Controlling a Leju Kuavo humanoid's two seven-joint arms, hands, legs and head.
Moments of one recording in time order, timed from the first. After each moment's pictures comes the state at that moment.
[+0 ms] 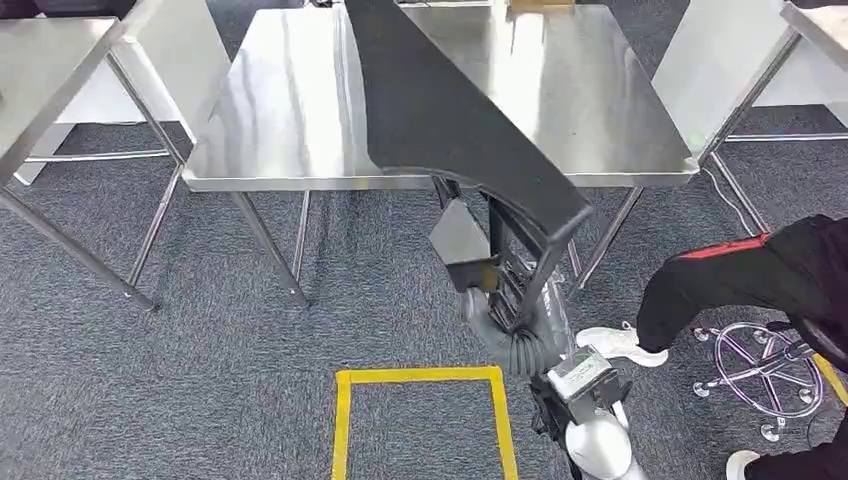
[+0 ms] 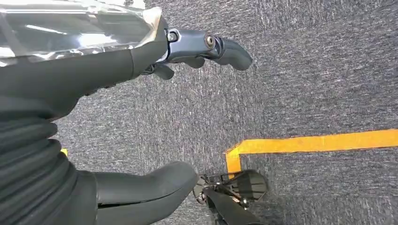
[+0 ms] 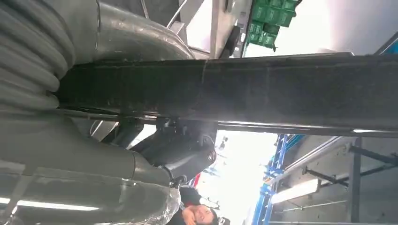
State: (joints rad) left arm -0.07 0.00 0.09 -0.21 -0.27 0.04 -0.27; right arm 0.00 -0.01 0.33 -1.96 0.12 -0.09 -0.39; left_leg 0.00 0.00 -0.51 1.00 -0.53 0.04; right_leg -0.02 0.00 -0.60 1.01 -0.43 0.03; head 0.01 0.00
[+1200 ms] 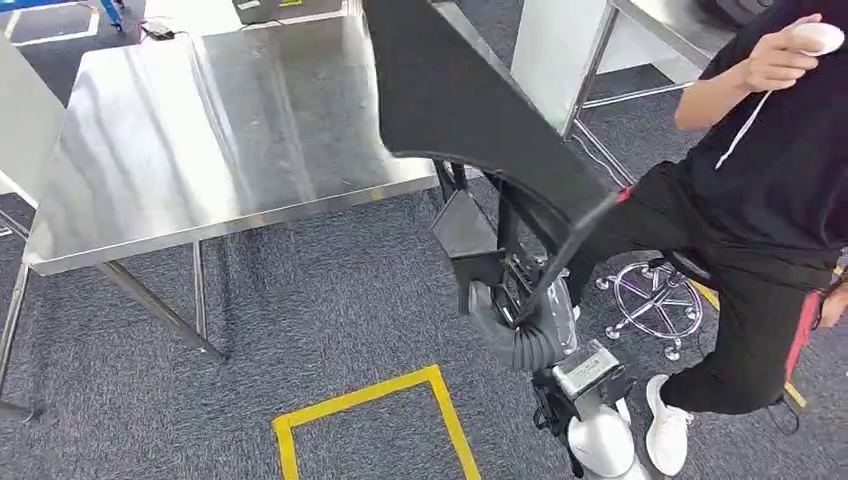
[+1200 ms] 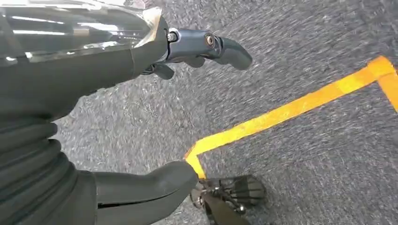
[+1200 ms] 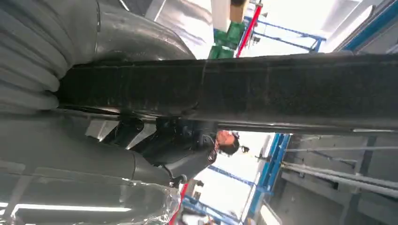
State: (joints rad) left arm -0.09 -0.01 0.10 -0.22 -0.28 0.05 -0.26; right arm -0.01 -0.01 0.31 -1.97 0.12 -0.09 -0.39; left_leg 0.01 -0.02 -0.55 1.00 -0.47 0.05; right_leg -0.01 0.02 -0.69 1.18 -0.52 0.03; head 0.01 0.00
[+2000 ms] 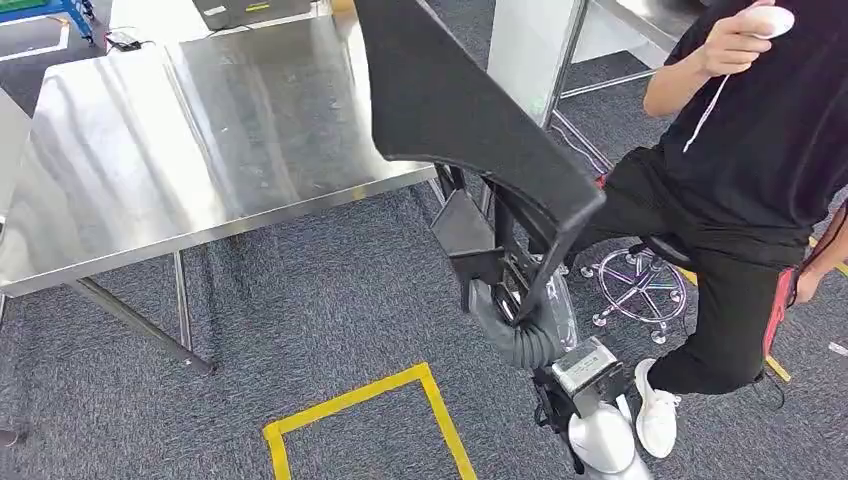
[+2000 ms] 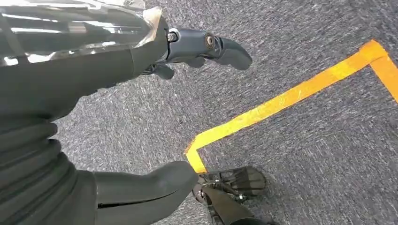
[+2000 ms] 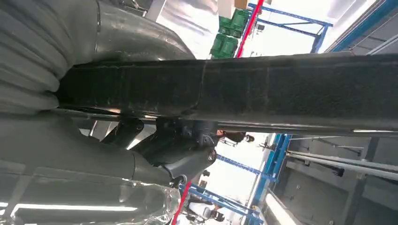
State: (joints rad) left arm -0.09 -0.01 0.10 -0.22 -0.28 0.05 -0.25; right arm -0.02 -0.02 0.31 -1.97 0.12 -0.09 -0.39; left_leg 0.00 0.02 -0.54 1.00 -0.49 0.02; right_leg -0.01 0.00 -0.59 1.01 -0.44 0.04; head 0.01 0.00
